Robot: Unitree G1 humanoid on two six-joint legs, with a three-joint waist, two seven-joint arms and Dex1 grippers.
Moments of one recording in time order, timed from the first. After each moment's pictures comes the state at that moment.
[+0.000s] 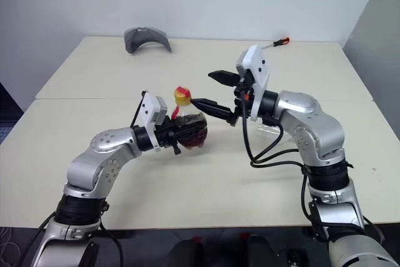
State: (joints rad) left arm -0.48 0.48 -0.05 -0.13 -0.43 0.49 -0.82; right arm -0.78 -0.37 0.09 -0.20 0.49 0.67 0.75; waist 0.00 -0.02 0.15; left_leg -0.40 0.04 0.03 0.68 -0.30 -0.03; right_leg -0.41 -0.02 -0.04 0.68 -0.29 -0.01
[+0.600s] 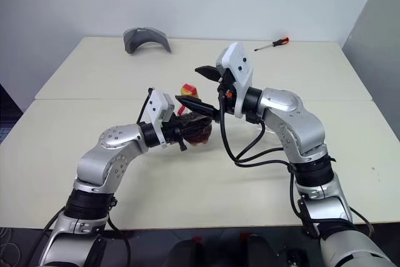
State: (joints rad) left arm -0.50 0.46 -0.07 -0.10 -0.39 0.48 -0.81; right arm -0.84 -0.29 0.14 -0.15 0.44 0.62 0.72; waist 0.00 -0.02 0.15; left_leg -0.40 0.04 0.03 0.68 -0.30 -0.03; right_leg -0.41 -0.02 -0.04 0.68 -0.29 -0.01
